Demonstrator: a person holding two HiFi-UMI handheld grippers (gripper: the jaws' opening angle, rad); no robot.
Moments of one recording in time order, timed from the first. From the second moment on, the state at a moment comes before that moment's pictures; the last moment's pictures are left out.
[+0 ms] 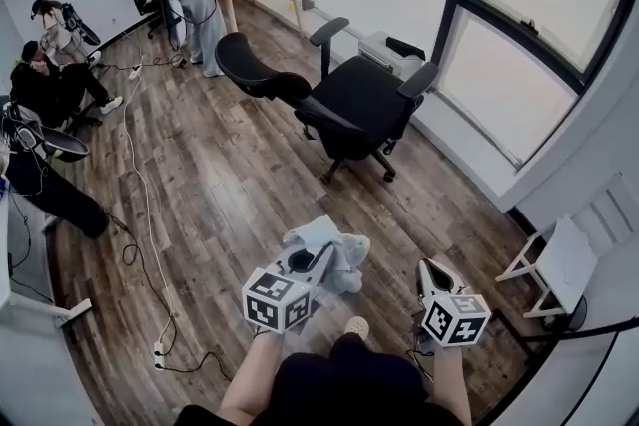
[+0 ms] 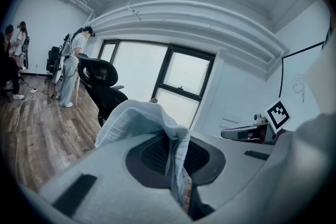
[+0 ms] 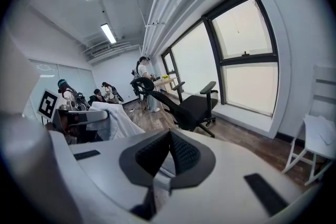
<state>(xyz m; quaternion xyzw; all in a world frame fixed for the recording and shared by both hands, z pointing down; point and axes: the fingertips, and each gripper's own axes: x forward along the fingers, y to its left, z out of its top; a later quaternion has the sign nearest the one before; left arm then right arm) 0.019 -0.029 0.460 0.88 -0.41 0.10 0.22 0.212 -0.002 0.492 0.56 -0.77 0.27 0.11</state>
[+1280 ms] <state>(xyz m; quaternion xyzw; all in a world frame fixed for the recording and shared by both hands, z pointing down) 0.061 -0.049 0.481 0.87 -0.42 0.12 0.22 0.240 -0.030 0.525 0.53 -0.79 0.29 0.11</state>
